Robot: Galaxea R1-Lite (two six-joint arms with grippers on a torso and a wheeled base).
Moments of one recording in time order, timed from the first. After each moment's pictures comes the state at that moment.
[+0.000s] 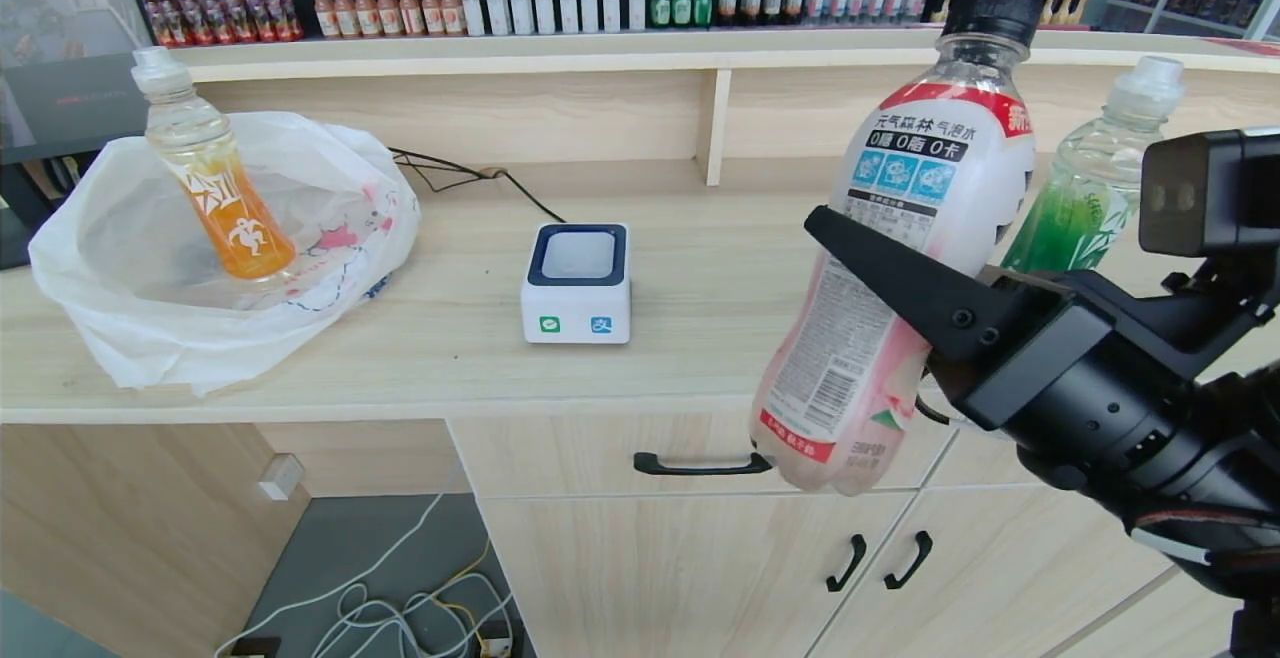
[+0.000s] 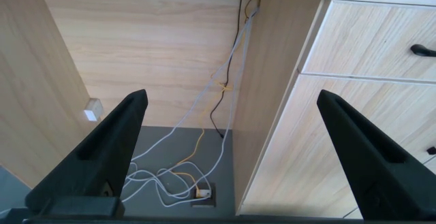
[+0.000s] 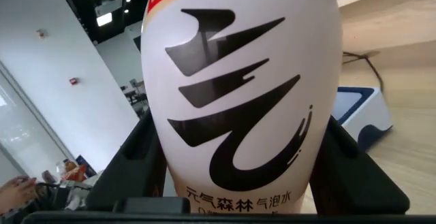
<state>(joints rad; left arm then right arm) 0.00 0.00 0.00 0.00 0.00 0.00 0.71 1.59 -0.52 -1.57 0.25 0.45</state>
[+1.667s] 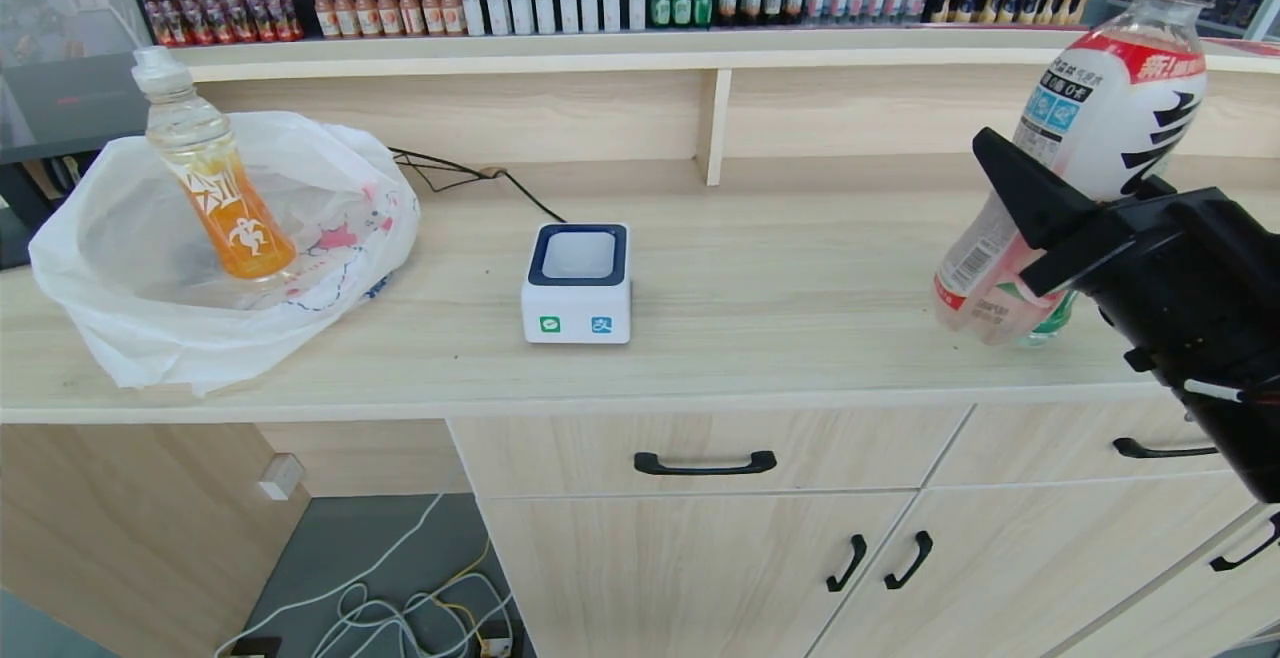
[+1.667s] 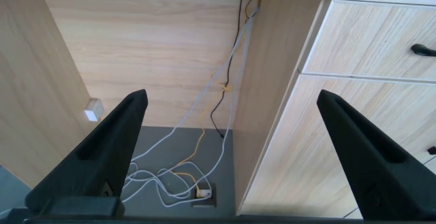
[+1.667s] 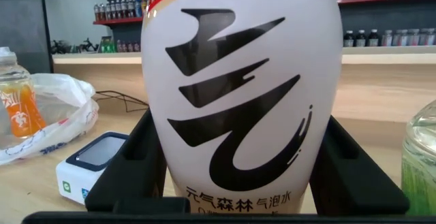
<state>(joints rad) 0.00 0.00 0.00 0.00 0.00 0.00 0.41 1.54 -0.52 -1.57 -0.02 -0.03</state>
